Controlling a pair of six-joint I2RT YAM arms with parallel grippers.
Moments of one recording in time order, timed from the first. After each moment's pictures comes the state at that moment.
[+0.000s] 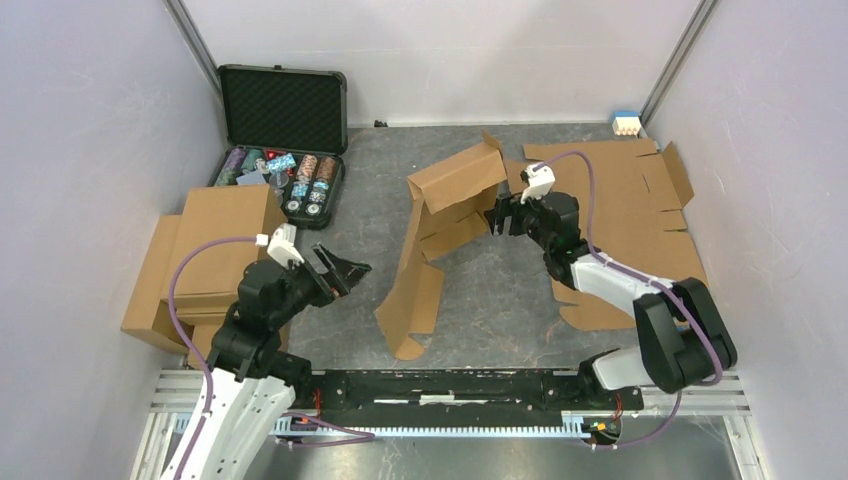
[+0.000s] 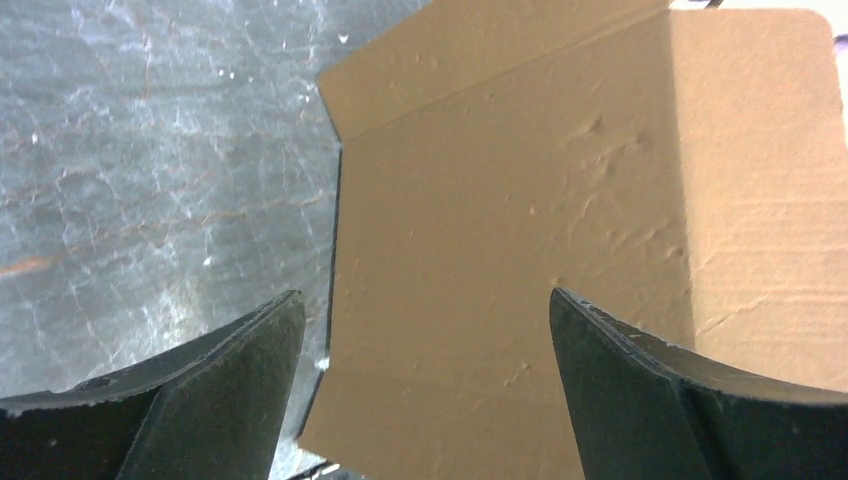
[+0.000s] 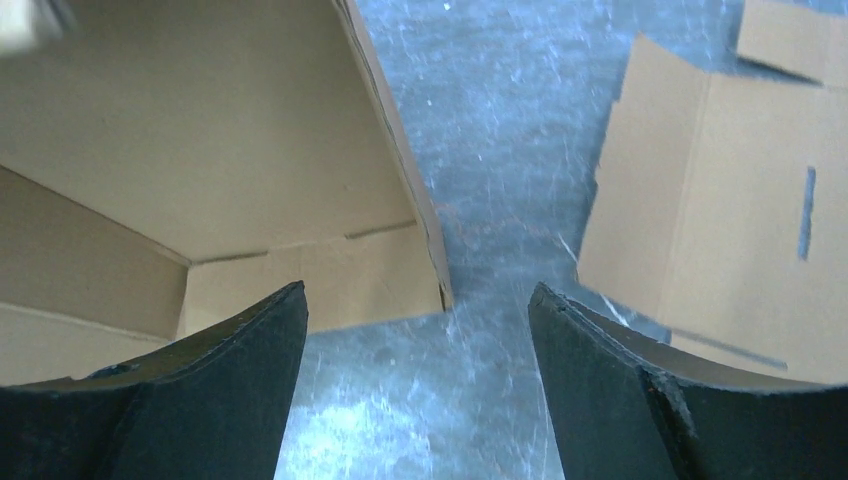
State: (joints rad) left arm -0.30 0.42 0.57 -0.52 0.24 -0.81; right arm 0.36 1.36 0.60 0.45 -0.09 0.15
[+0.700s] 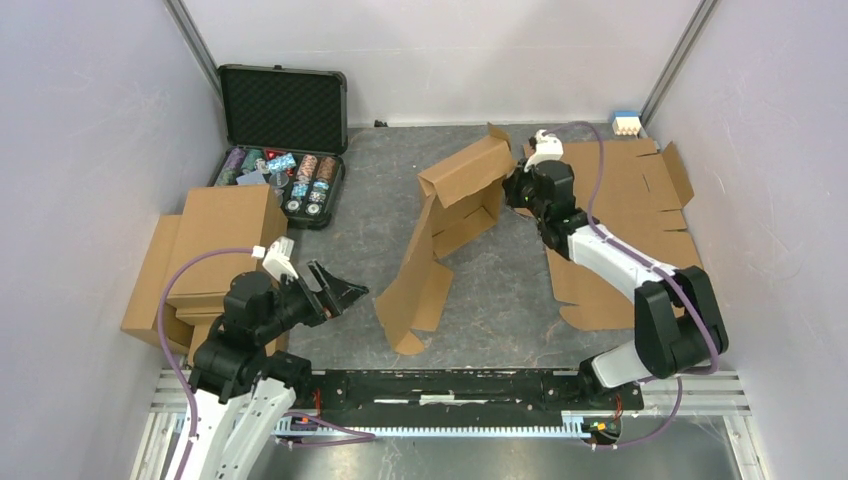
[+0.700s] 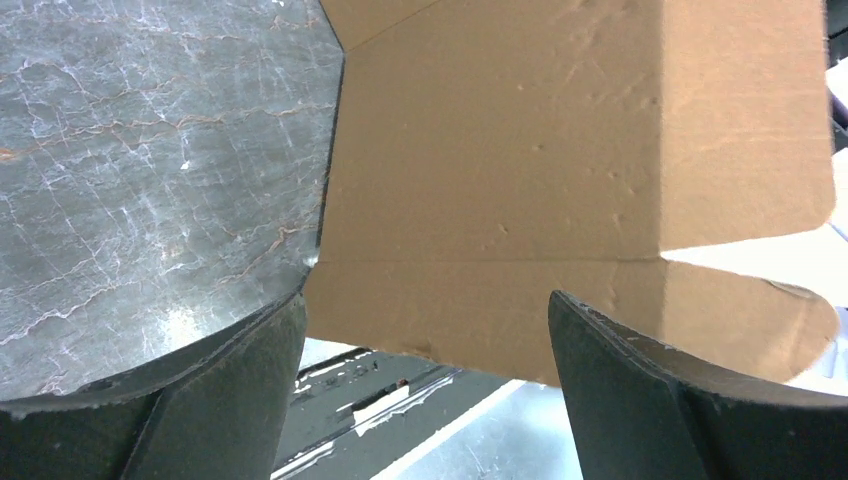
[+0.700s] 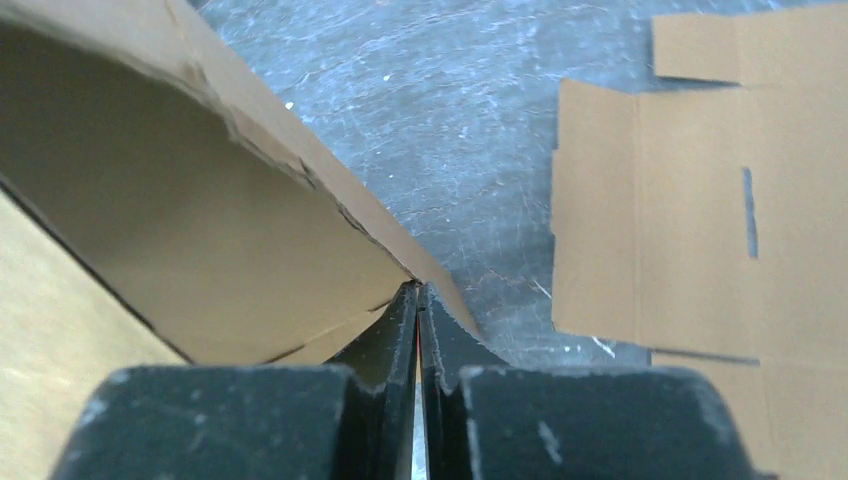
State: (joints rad) left arm -0.30 0.32 0.66 -0.80 0.34 -0.80; right arm 0.36 1.48 0.86 0.31 0.05 0.29
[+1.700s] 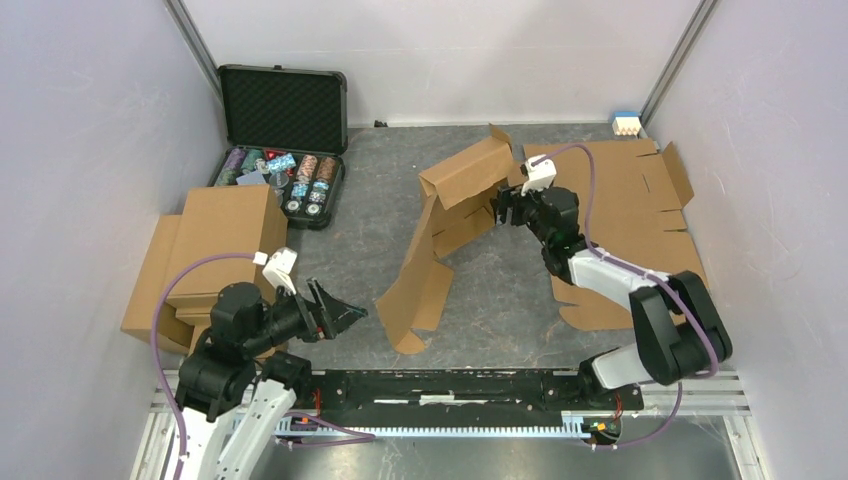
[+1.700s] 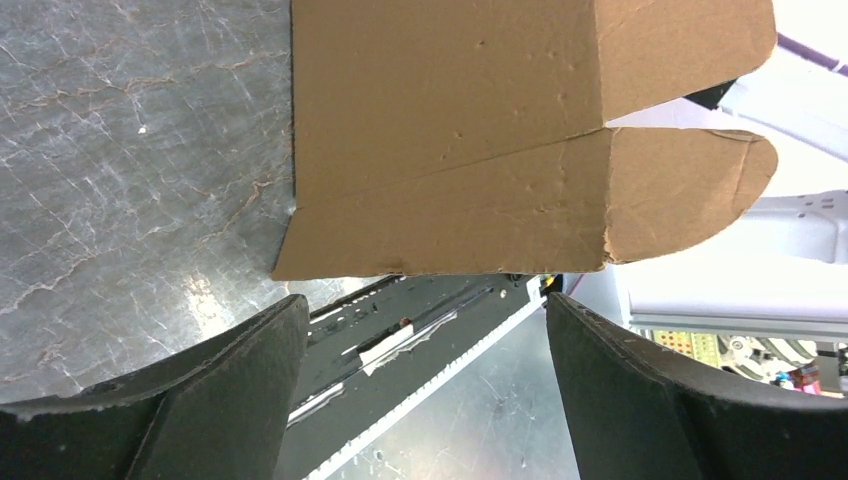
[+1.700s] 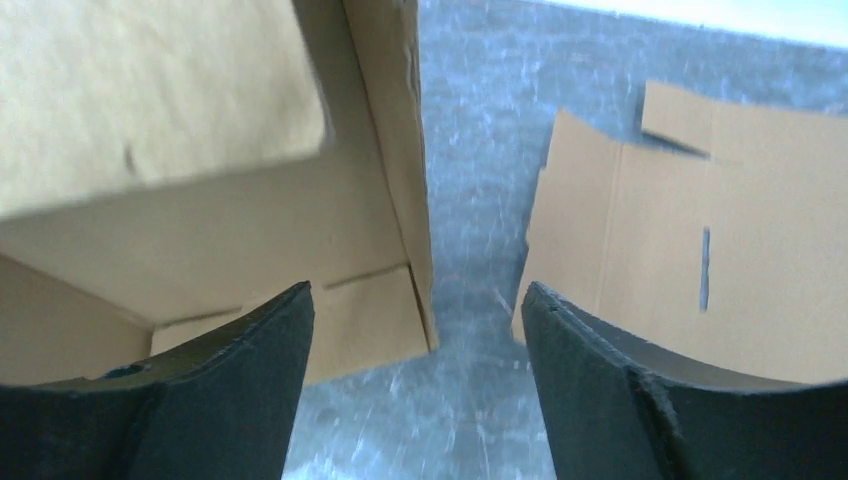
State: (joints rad) left arm -0.30 0.27 0.76 -0.95 0.47 -0.68; right arm 0.36 1.41 0.66 0.50 -0.01 0.07
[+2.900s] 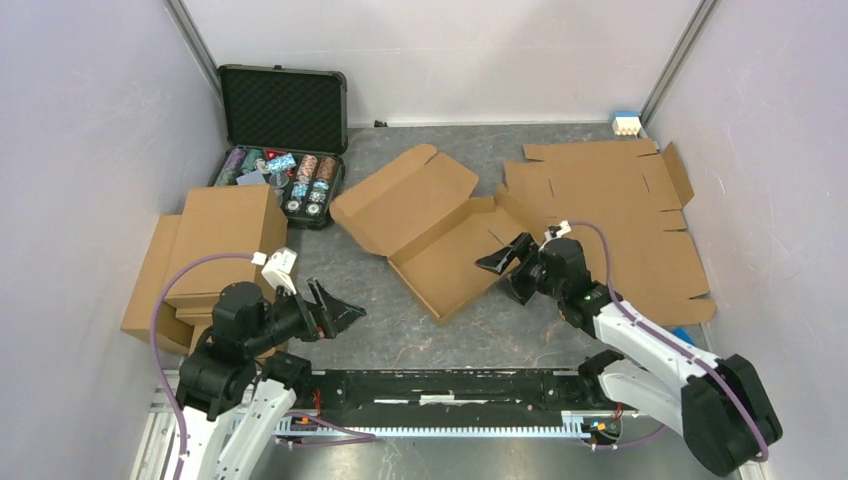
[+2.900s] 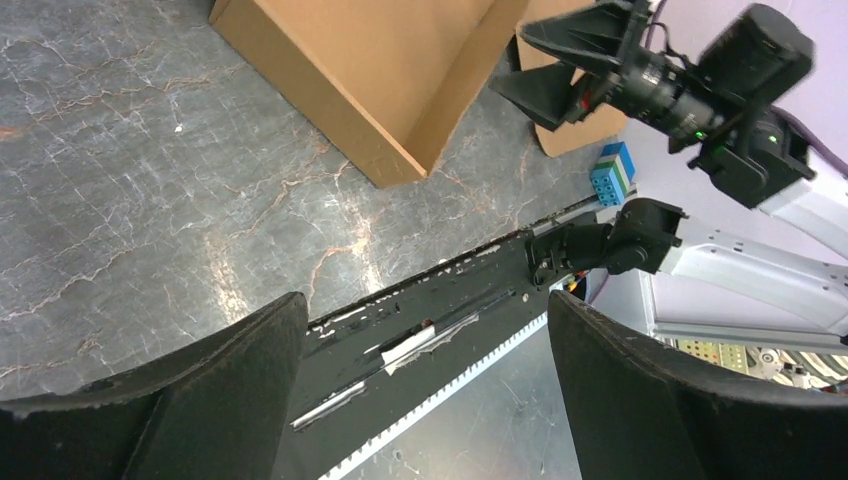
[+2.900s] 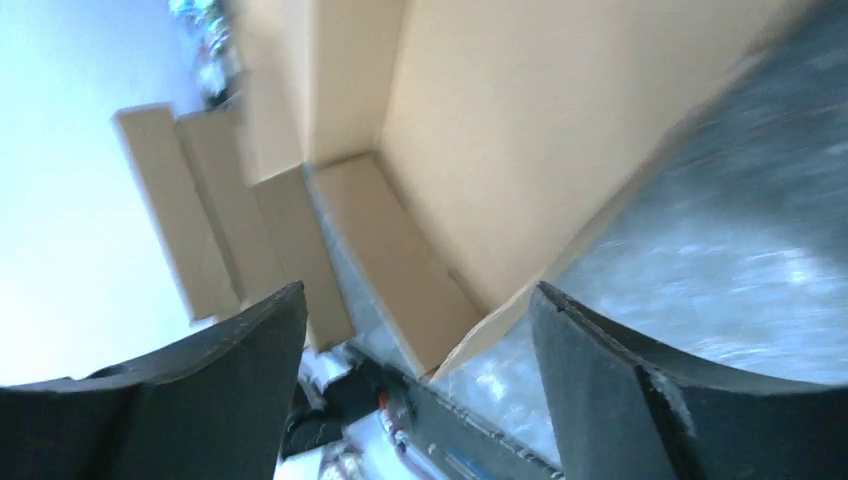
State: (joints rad) left arm -0.30 0.28 0.78 -0.98 0.43 -0.65; right arm 0.44 1.02 0.40 0.06 -0.21 1.21
